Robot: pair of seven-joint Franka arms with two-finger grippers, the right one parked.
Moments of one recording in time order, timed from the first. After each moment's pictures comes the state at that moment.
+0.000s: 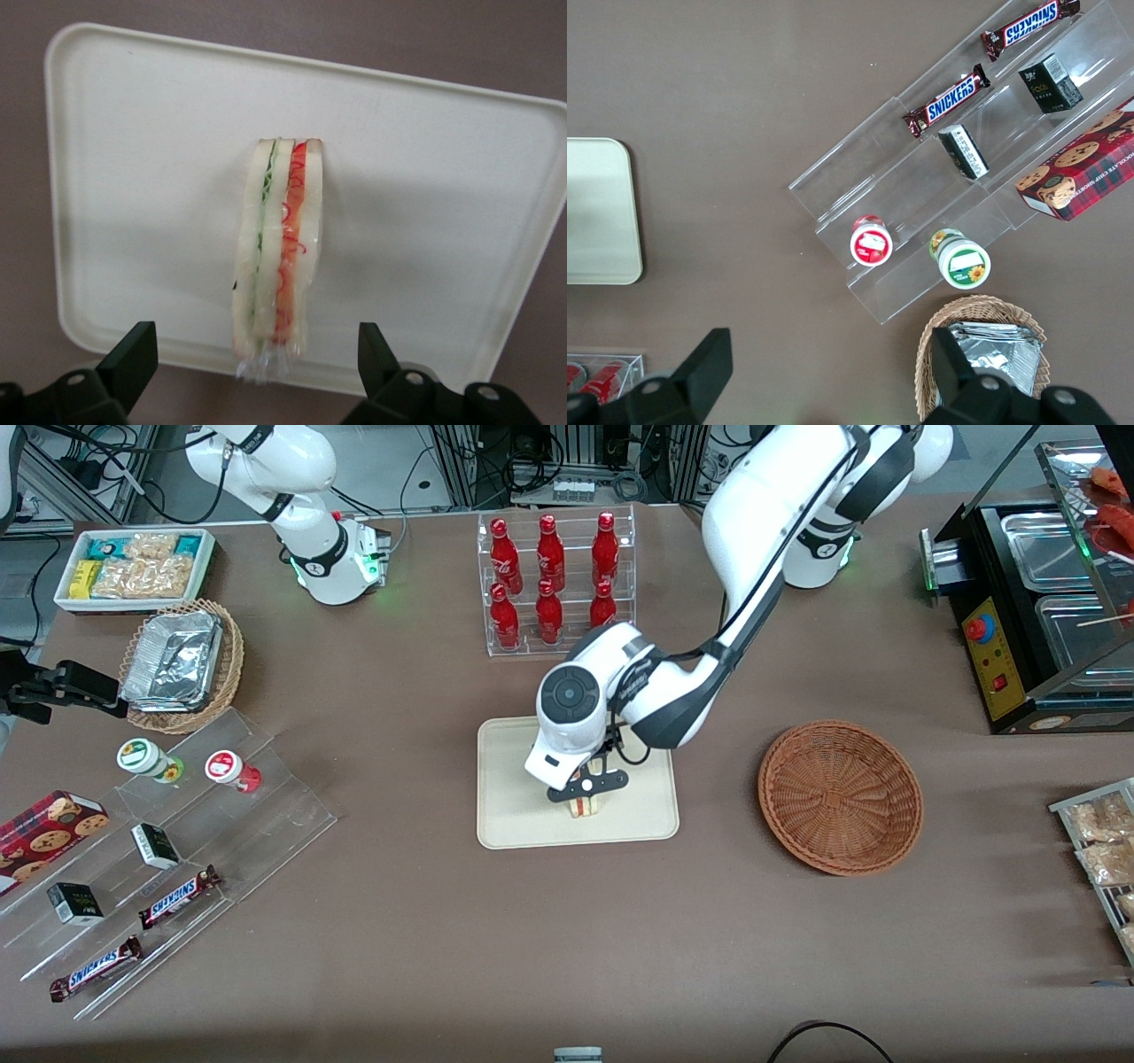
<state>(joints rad) -0.59 0.75 -0.25 -1.25 0.07 1.86 -1.02</state>
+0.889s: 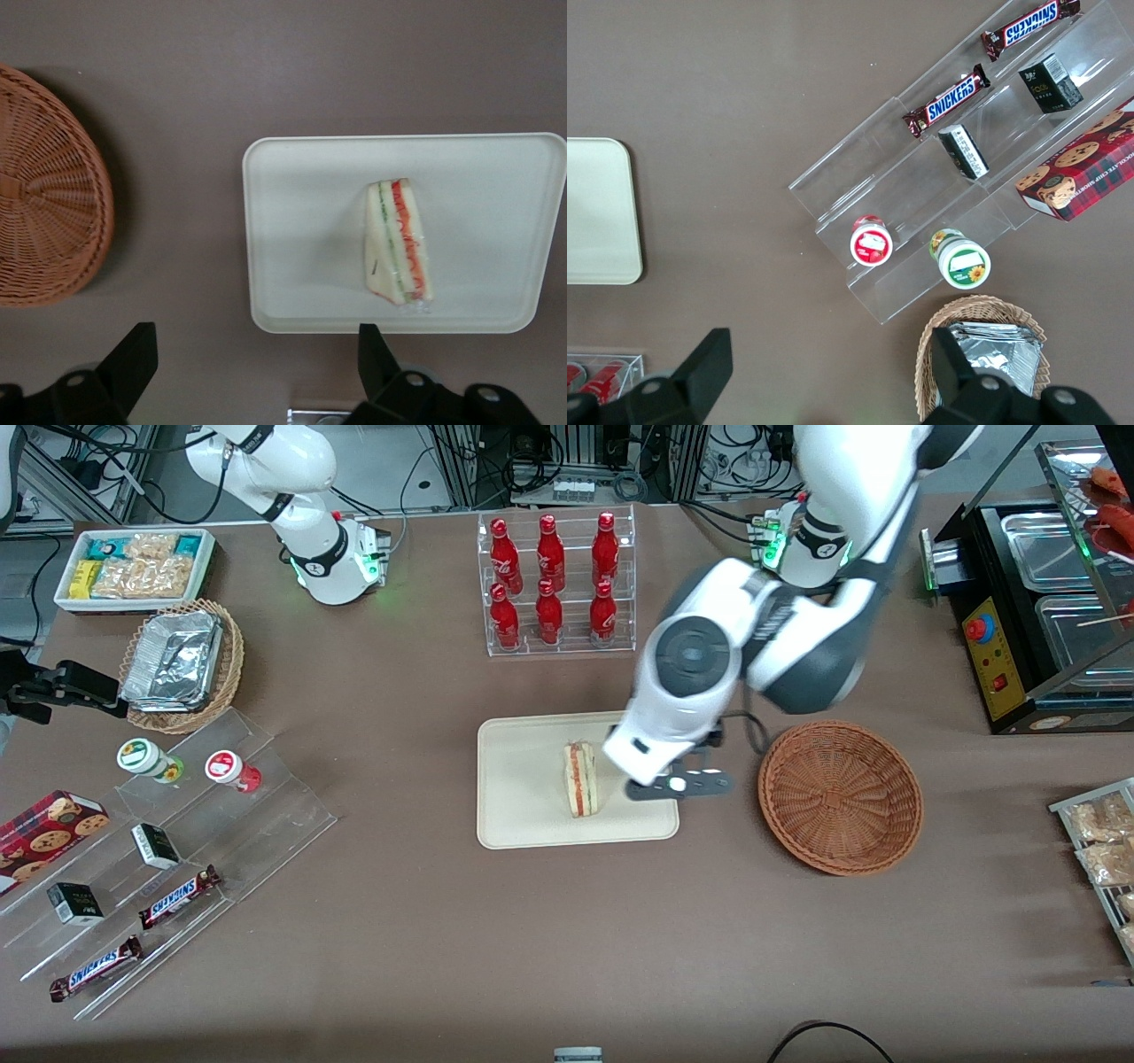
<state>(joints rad) -0.39 0.52 -0.23 -1.25 0.05 1.62 -0.62</state>
